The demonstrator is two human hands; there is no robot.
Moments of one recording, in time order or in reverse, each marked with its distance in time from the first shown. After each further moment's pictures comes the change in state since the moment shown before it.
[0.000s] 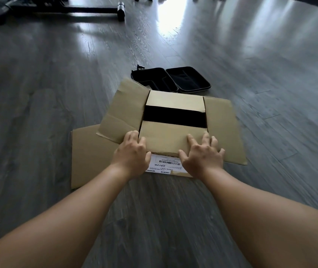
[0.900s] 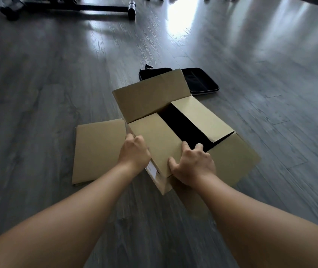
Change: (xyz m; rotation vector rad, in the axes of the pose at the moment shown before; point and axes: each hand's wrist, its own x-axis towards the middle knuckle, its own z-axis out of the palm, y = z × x) left_hand 0.009 0.005 -0.004 -0.323 0.029 -0.335; right_hand -0.016 -0.036 -0.002 0.086 -0.024 -0.112
